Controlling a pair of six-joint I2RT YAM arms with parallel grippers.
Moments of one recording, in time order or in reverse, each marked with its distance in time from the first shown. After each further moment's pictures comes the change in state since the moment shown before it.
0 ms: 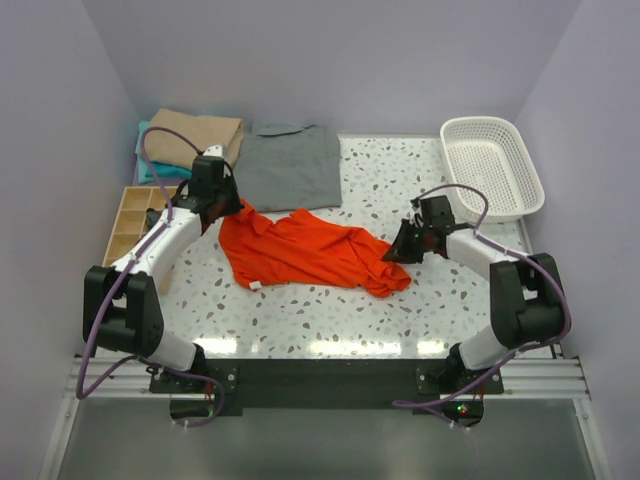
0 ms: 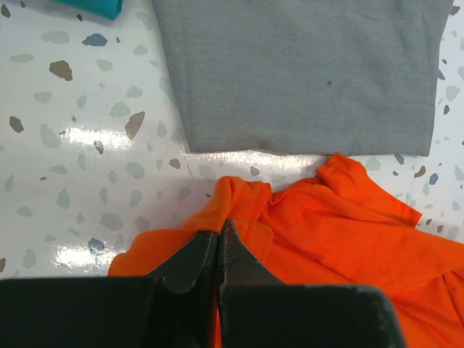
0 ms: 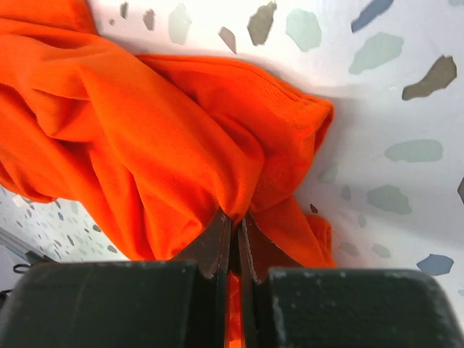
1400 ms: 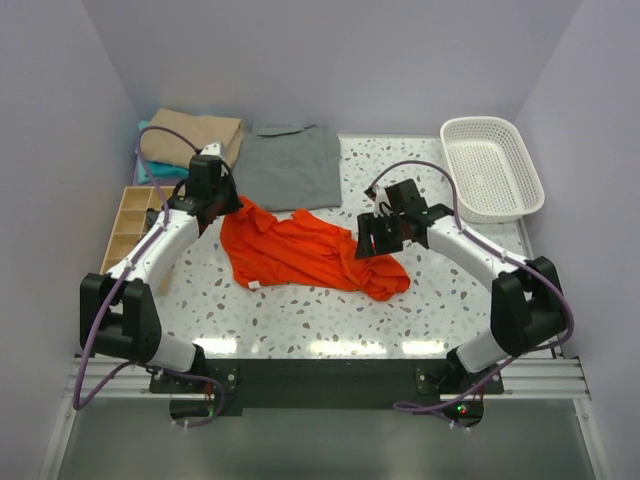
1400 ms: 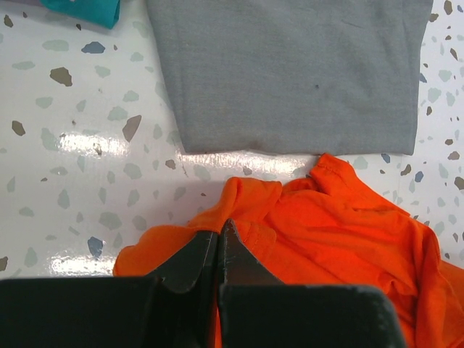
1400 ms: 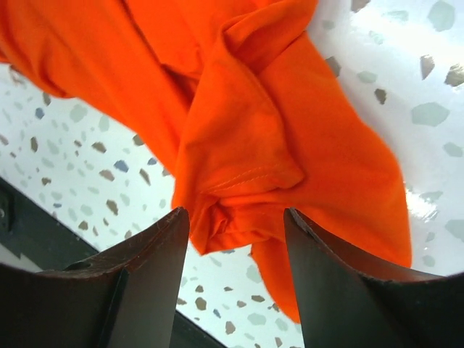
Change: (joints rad) left arm 0.000 -0.037 0.000 -0.009 0.012 0.000; right arm 0.245 -0.048 0.234 -0.253 0.032 -0.311
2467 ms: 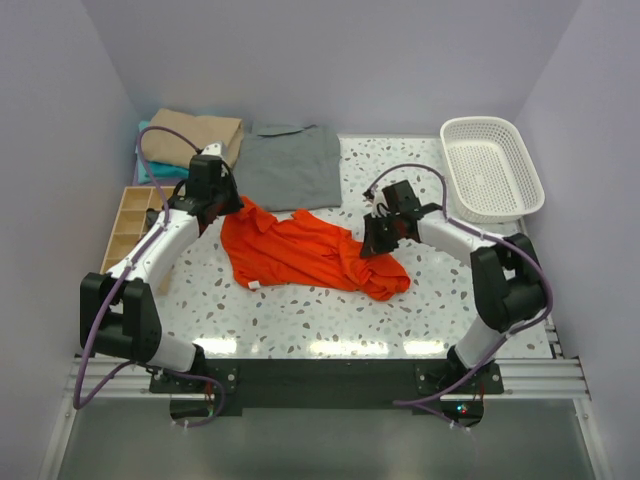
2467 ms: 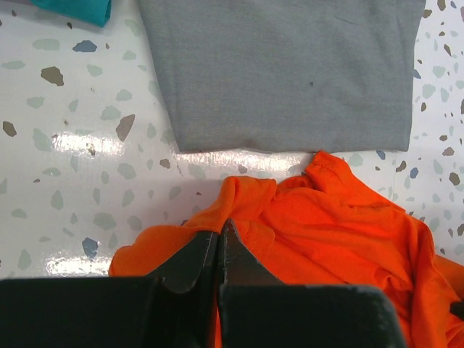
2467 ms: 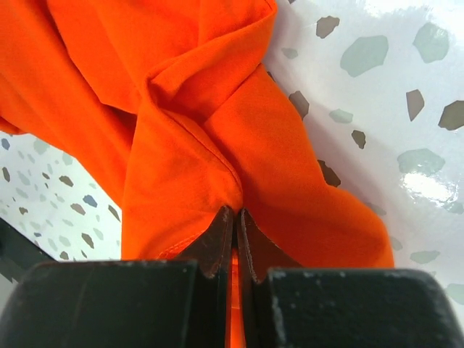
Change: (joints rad) left arm 0.000 0.002 0.000 0.003 0.018 0.000; right arm -0.047 0.195 0.003 0.129 -0.035 0.003
